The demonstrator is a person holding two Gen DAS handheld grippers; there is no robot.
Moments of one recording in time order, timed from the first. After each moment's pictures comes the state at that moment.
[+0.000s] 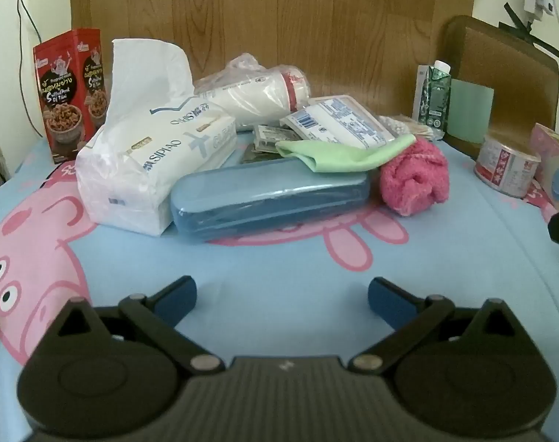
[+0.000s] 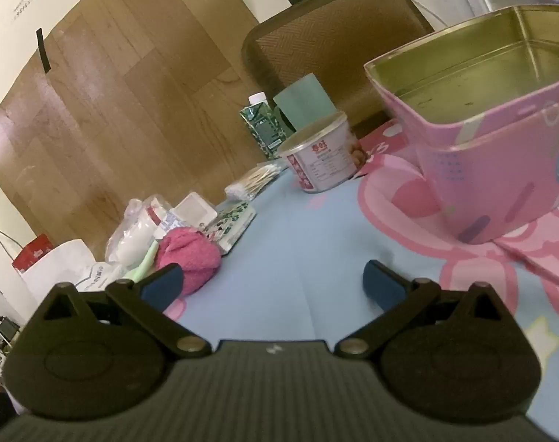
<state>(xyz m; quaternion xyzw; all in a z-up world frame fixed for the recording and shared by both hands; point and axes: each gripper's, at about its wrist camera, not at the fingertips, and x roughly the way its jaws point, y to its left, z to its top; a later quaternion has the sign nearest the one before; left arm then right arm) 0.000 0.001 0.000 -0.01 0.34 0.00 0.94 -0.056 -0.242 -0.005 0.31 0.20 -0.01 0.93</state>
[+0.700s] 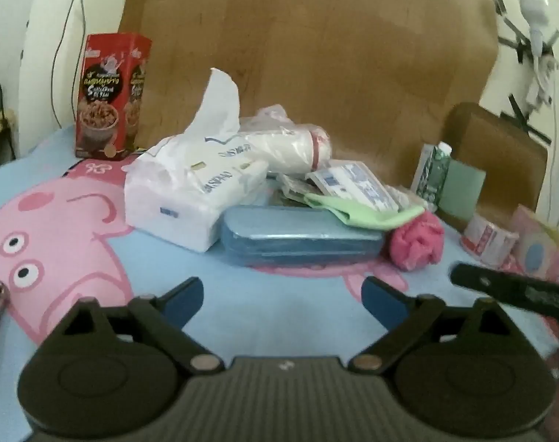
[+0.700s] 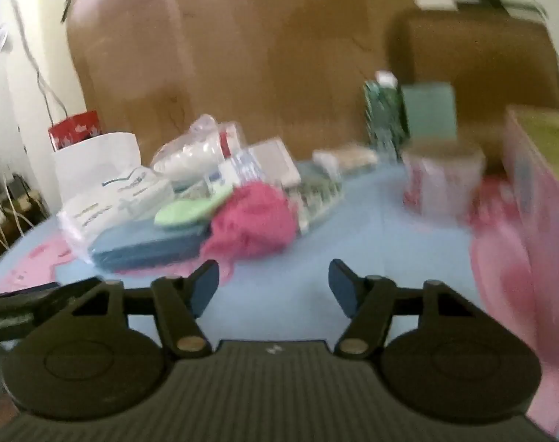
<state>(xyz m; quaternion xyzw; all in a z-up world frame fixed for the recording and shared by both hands) -0.033 0.053 0.011 -0.11 0.25 -0.02 0.96 0.002 -0.186 0.016 0.08 0.25 0.13 0.96</state>
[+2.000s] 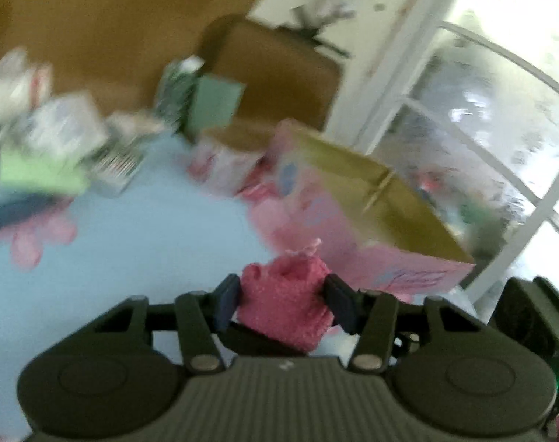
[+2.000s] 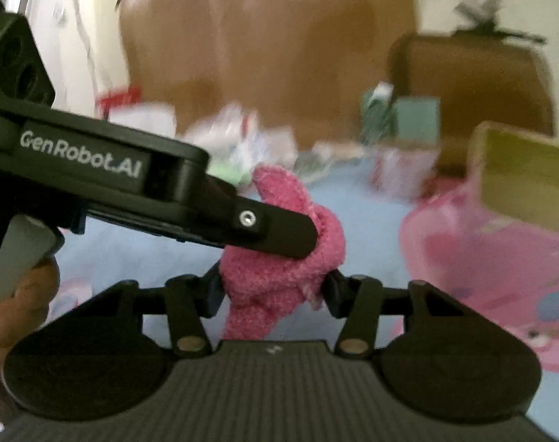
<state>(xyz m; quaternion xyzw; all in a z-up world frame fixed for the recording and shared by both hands) -0.035 -0.105 0.049 -0.10 0.33 -0.36 0.87 -0.099 -0.243 0.012 0.05 0.21 0.16 0.96</state>
